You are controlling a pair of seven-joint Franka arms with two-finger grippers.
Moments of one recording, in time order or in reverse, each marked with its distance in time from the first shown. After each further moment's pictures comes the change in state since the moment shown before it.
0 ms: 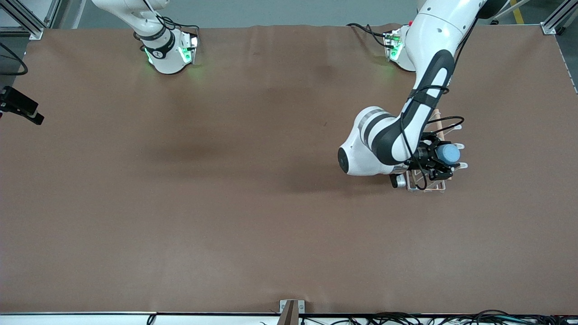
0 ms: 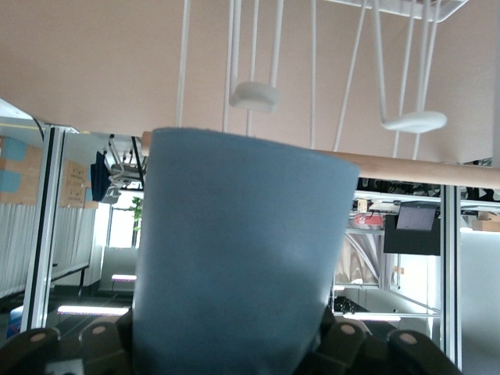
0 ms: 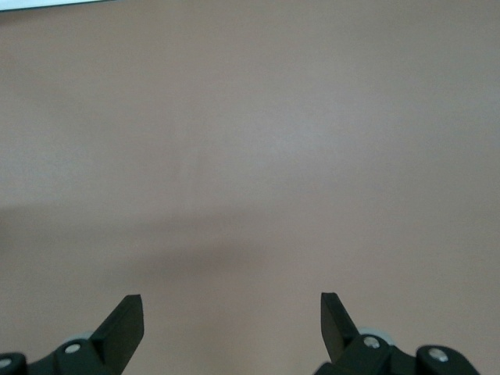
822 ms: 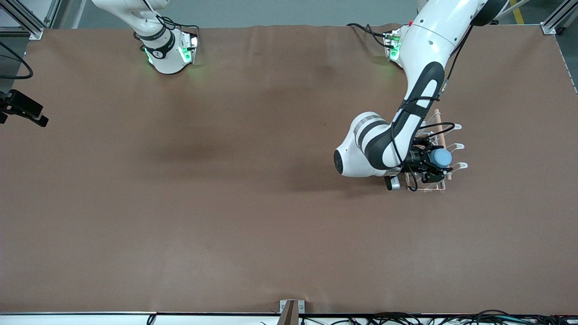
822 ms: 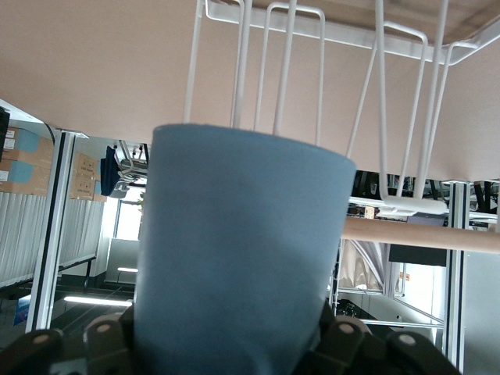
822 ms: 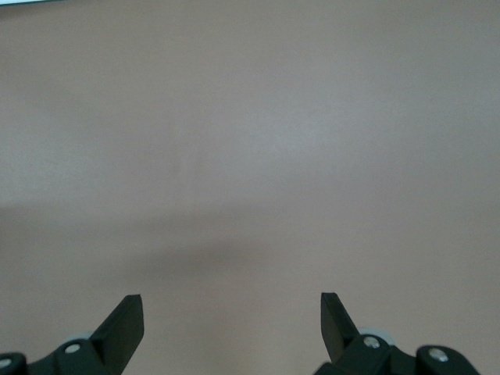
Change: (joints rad) left arm -0.005 0.047 -0.004 -0.007 0.010 0.037 -0.074; right arm 0.000 -0.002 0.003 -0.015 0.000 0.010 0.000
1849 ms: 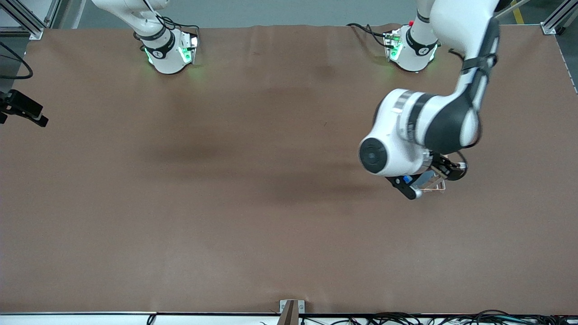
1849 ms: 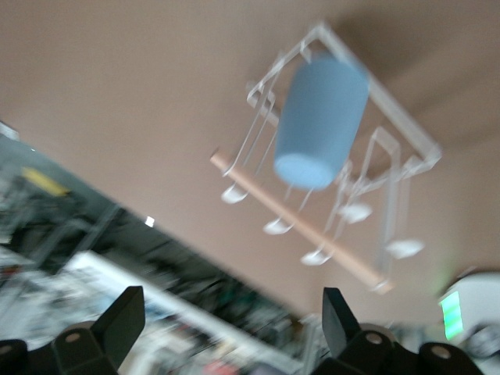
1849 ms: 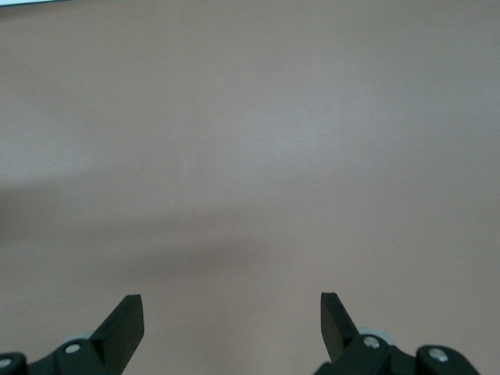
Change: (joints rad) left arm 0.075 -0.113 -0.003 0.331 -0.429 0.034 -0.342; right arm 0.000 0.000 0.000 0.000 0.000 0.001 0.000
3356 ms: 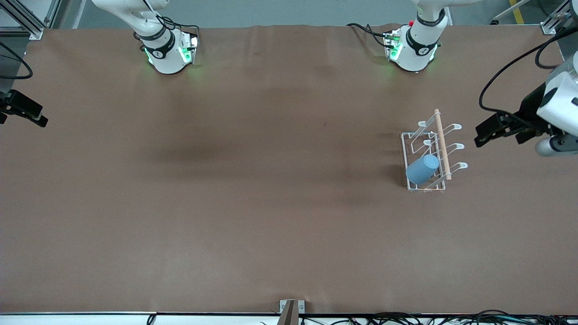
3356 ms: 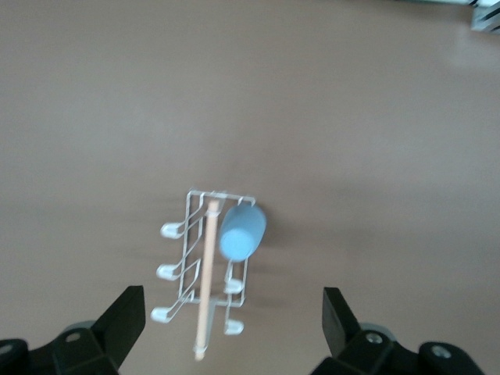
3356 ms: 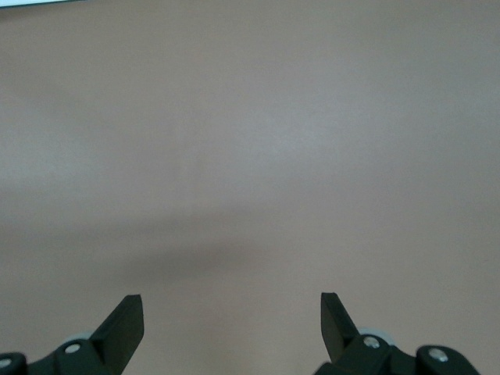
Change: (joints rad) left arm 0.373 -0.457 0.006 -0.135 -0.592 0.302 -0.417; right arm 0.000 0.000 0.000 0.000 0.000 0.002 0.000
